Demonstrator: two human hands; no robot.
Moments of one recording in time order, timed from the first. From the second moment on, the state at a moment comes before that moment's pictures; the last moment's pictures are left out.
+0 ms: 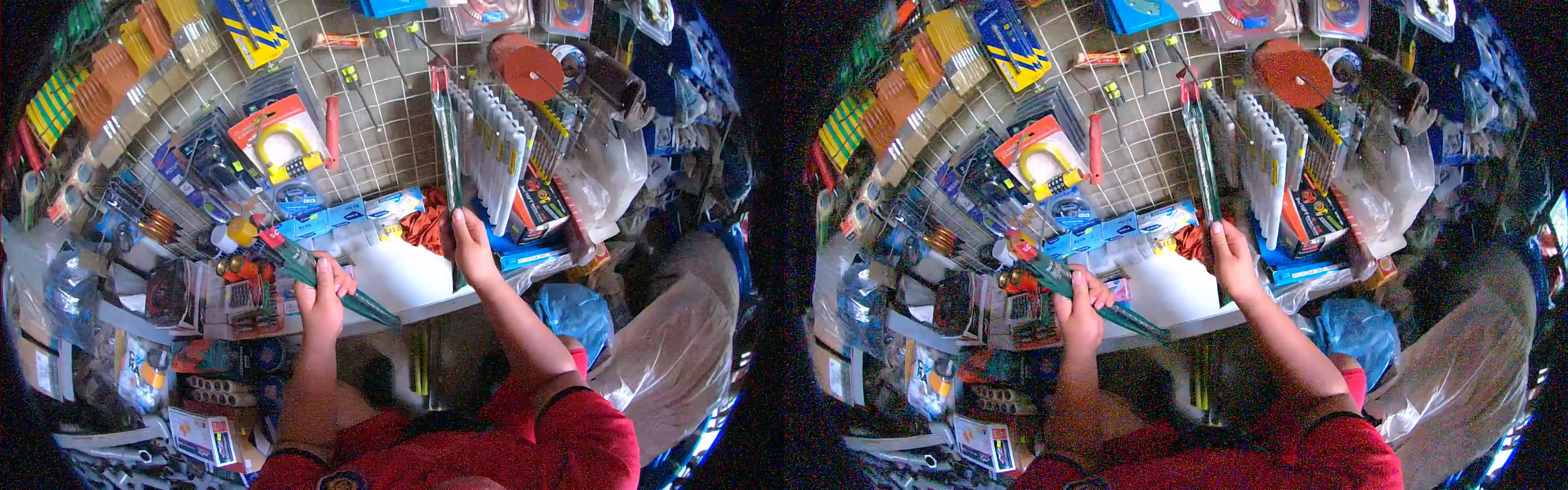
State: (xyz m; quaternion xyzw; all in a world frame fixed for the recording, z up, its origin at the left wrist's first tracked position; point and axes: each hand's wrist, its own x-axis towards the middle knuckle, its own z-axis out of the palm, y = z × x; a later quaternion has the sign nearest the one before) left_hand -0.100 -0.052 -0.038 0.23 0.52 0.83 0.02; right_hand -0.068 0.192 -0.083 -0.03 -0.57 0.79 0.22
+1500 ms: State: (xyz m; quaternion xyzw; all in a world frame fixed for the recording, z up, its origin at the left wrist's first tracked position) left_hand -0.087 -0.017 -0.050 0.19 0.49 0.85 0.07; right_hand 0.023 0.132 -0.130 0.03 -0.68 0.73 0.02
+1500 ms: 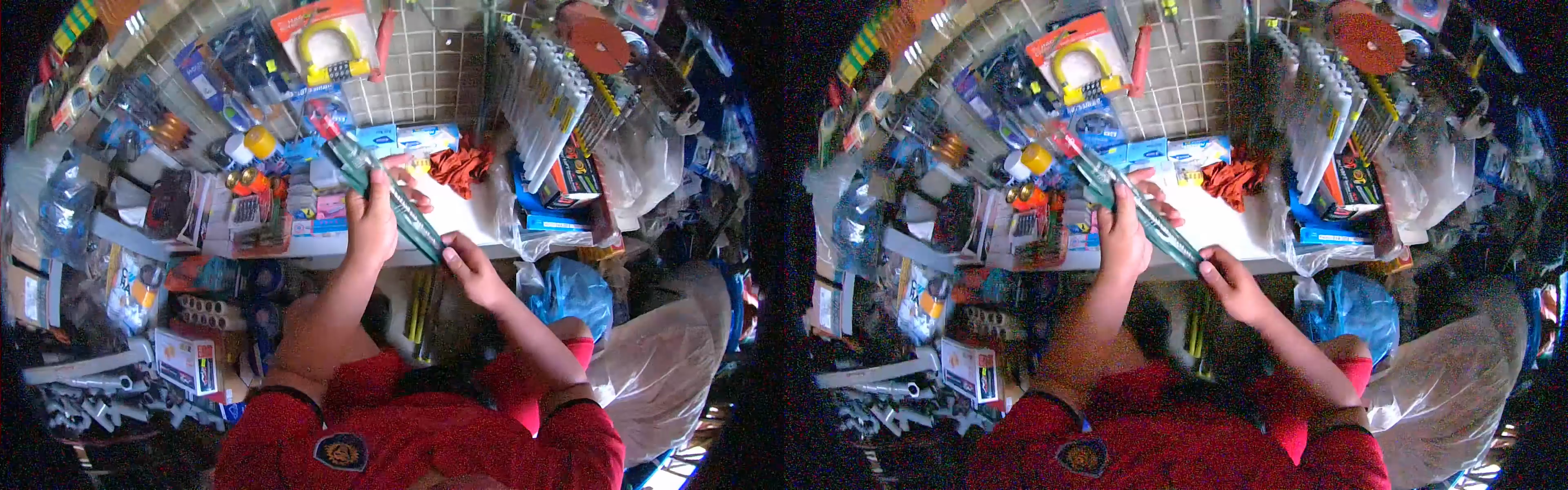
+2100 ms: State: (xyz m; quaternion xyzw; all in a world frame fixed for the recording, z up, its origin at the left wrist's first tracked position) left_hand -0.104 -0.035 -0.060 0.19 0.45 0.87 -0.01; right_hand 0.019 0.151 -0.136 -0.07 -0.63 0.75 0.21
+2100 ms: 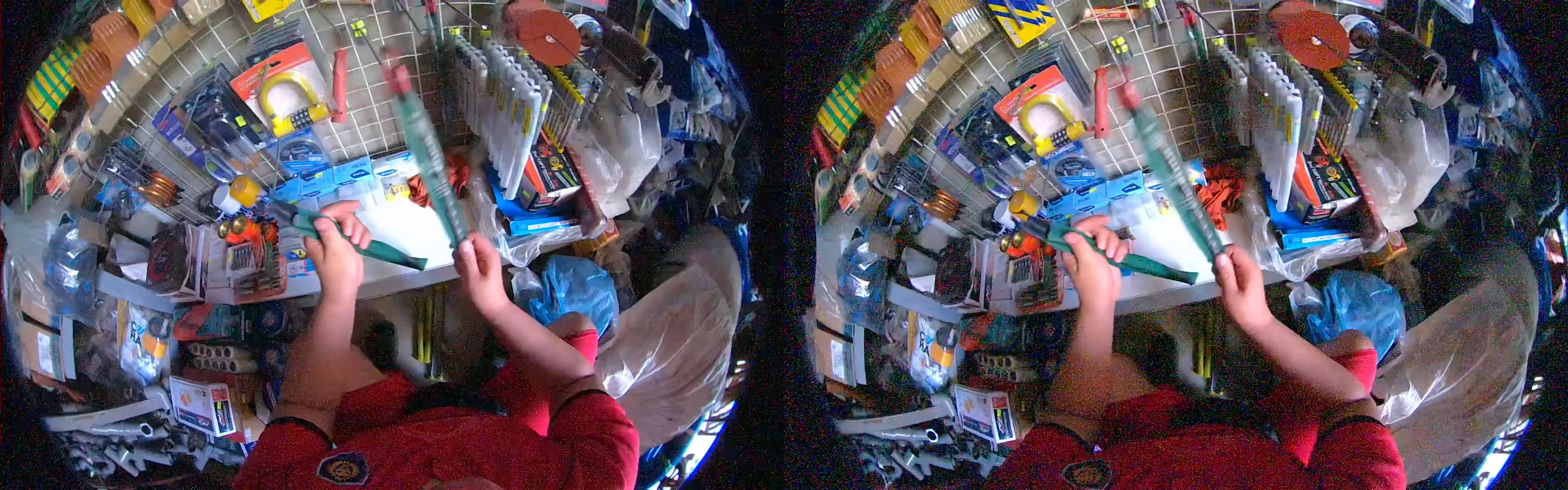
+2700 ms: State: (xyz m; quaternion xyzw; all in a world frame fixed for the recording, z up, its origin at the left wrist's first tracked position) left_hand -0.098 -0.046 -0.051 0.21 0.47 0.85 0.00; right_hand 0.008 0.183 -0.114 -0.12 -0.60 0.72 0.33
